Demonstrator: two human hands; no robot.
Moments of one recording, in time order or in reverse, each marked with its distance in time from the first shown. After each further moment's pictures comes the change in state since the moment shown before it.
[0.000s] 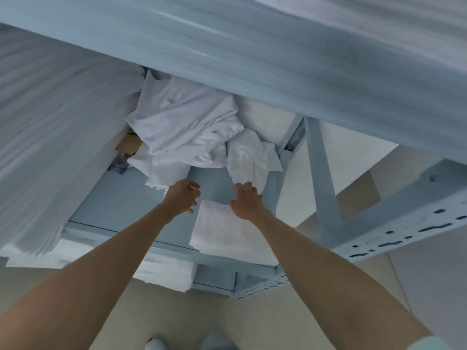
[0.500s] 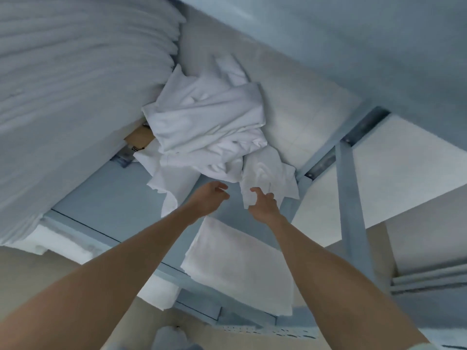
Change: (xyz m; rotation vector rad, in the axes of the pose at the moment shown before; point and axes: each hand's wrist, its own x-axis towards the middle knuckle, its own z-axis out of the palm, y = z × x) left_hand 0.067 0.006 0.036 -0.135 -0.044 0.040; right_hand 0.119 0.043 0.020 0.148 -0.033 0.068
